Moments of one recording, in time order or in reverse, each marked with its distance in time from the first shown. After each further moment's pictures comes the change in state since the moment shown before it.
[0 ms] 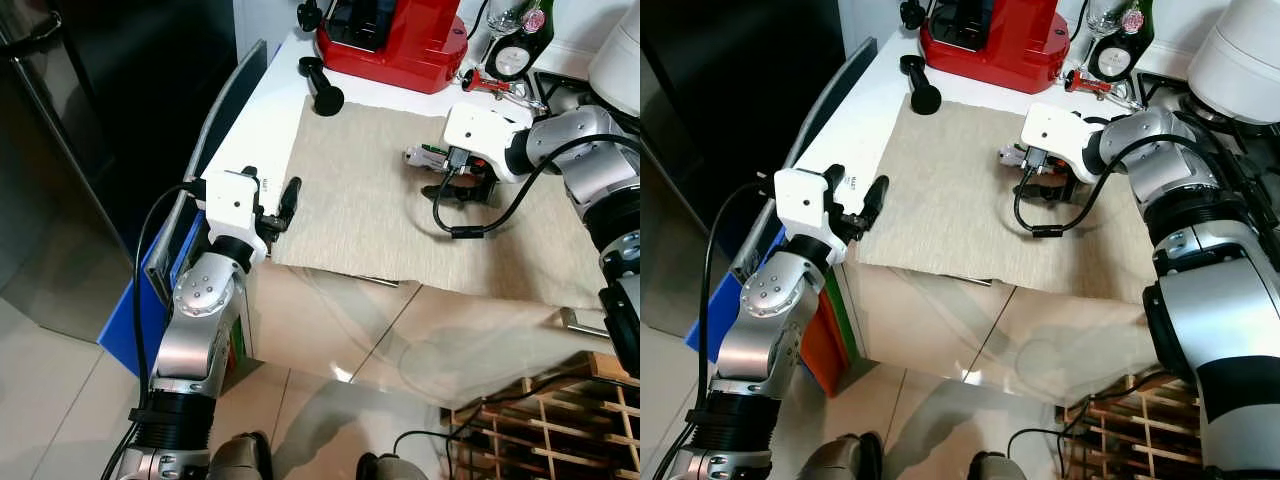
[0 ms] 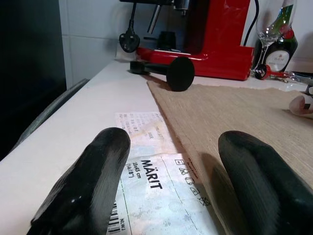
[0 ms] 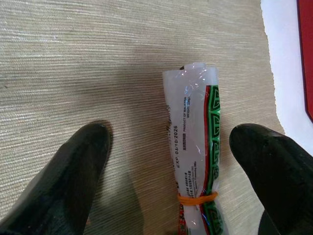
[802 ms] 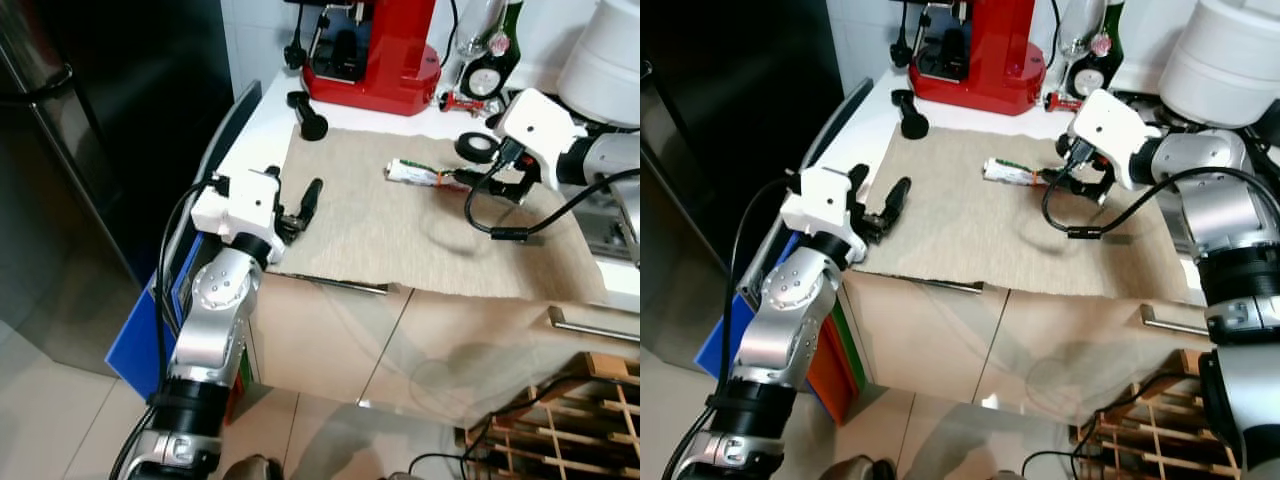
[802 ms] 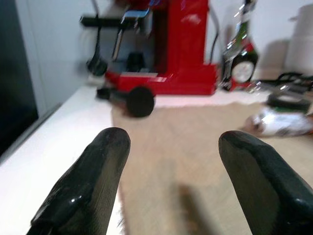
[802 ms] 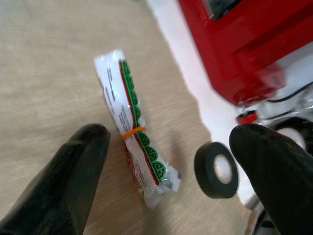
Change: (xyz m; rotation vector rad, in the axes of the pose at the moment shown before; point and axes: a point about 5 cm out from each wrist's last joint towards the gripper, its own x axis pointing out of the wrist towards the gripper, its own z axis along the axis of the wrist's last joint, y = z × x) left arm 0.008 -0.009 -0.011 -0.020 0.018 -0.061; right arm -0.038 0.003 -0.024 0.095 -0.103 -0.197
